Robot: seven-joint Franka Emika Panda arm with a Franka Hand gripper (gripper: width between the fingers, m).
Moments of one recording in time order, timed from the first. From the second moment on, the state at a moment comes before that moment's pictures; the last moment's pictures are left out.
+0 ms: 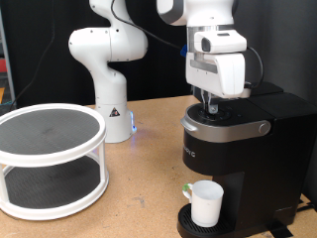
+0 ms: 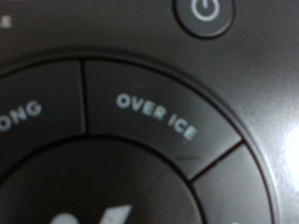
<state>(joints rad) -0.09 -0.16 0.30 -2.31 0.02 2.37 -0.52</state>
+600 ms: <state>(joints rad) -0.09 -0.07 0.28 -2.17 0.04 2.14 -0.54</state>
